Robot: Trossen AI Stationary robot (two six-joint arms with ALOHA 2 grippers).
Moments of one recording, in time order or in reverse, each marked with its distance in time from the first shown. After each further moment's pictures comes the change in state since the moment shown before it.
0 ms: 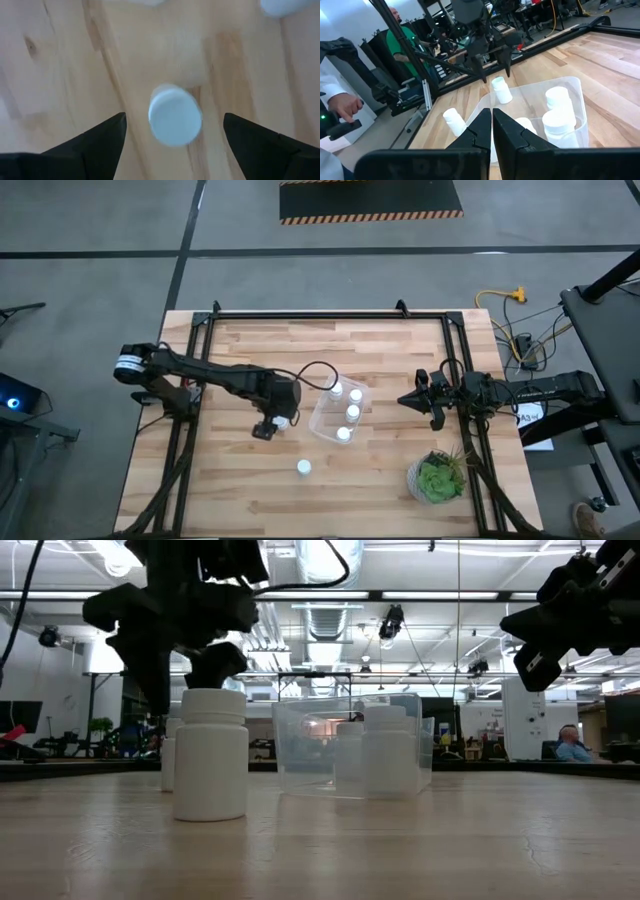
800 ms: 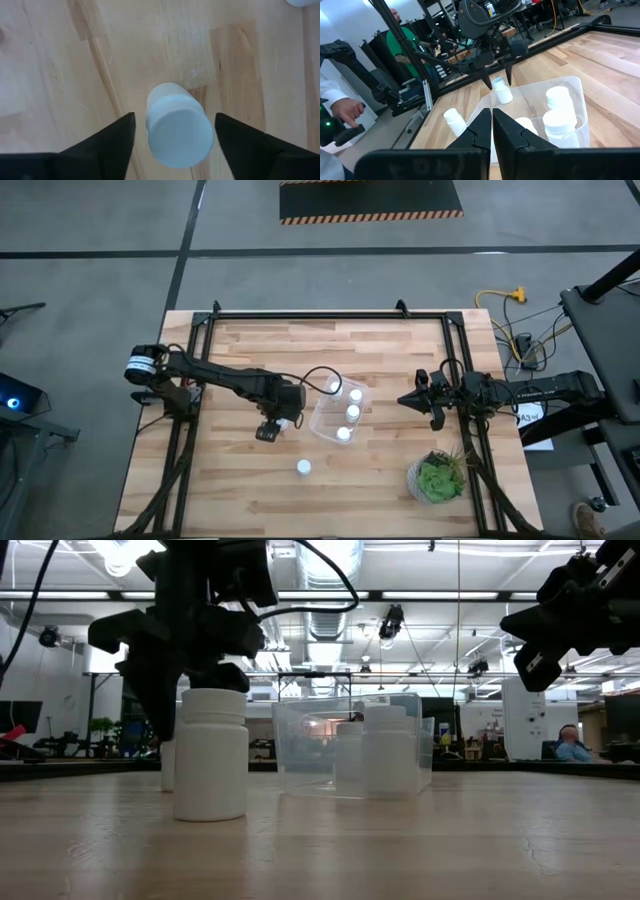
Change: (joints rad) left arm 0.000 0.085 0.001 0.019 0.009 -0.022; right arm 0.000 0.000 0.000 0.000 0.000 0.007
